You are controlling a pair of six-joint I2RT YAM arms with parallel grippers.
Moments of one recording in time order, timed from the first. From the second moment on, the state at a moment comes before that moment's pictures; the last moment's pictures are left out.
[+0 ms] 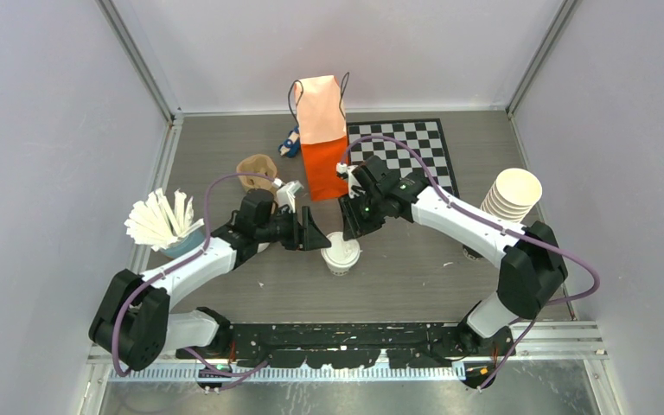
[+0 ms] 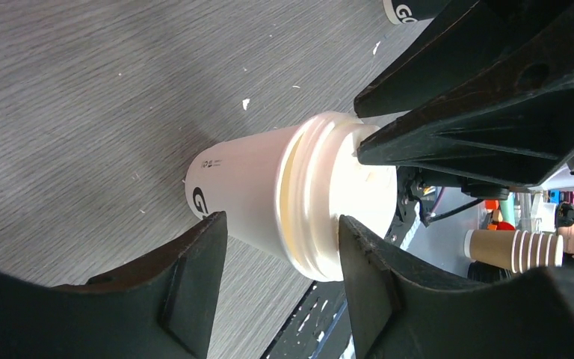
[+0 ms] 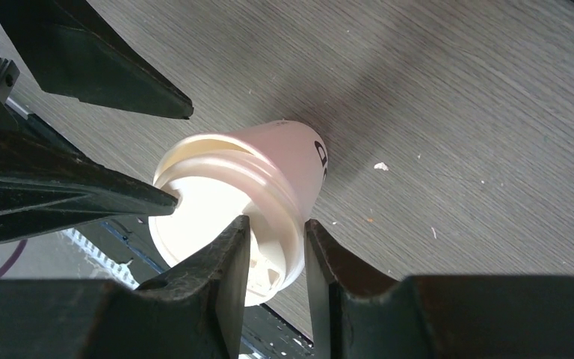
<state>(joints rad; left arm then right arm) -0.51 1.23 0.60 0.06 0.60 -0.58 0.74 1.55 1.25 -0.69 -0.22 0.31</state>
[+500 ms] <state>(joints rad) -0.52 1.25 0.60 0.07 0.63 -0.58 0.74 1.57 1.25 -0.68 -0.24 0.31</state>
